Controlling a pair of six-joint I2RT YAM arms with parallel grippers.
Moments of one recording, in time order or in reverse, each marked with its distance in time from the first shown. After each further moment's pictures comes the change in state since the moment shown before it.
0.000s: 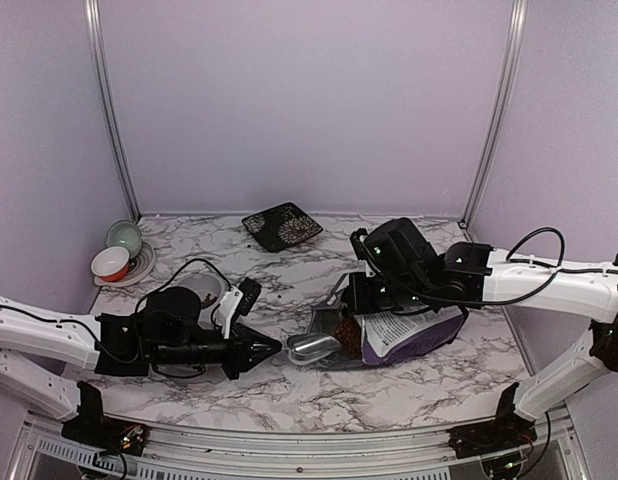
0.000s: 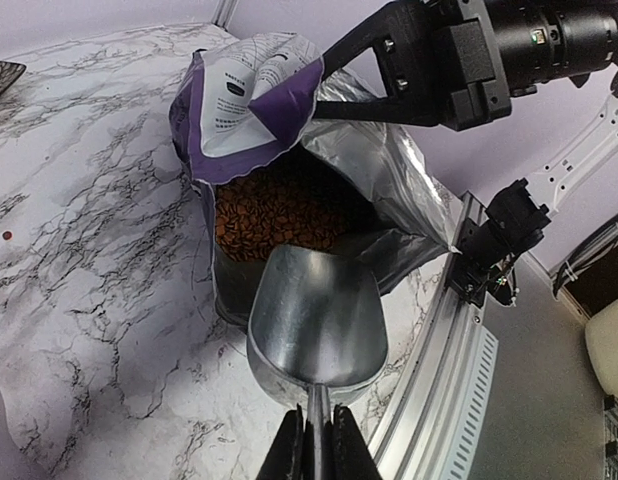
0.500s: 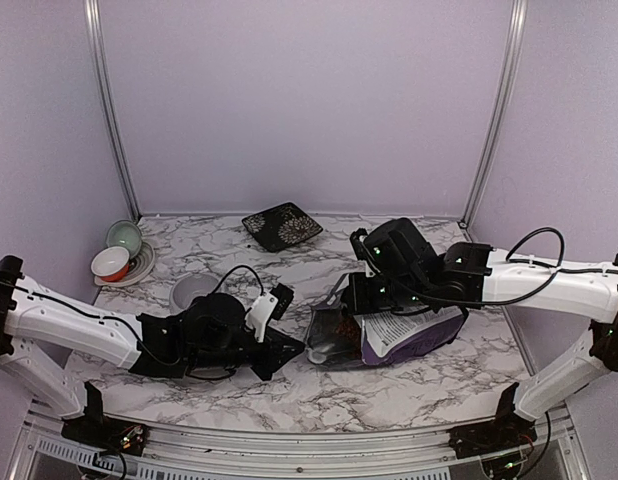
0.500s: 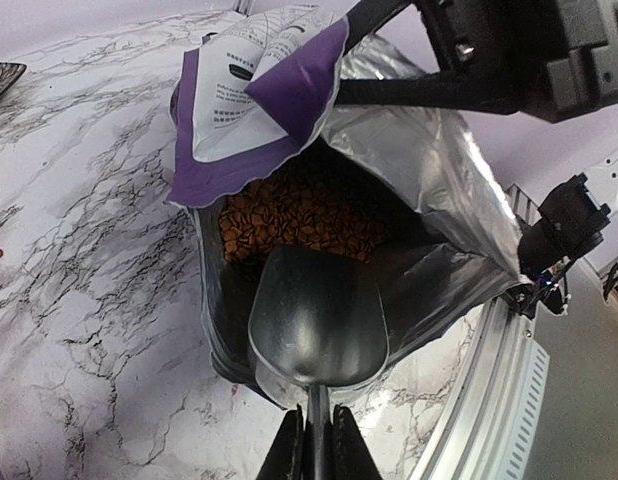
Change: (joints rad) left arm -0.042 0.259 0.132 0.055 -0.112 0.035; right arm 0.002 0.001 0.000 0.001 0.000 0.000
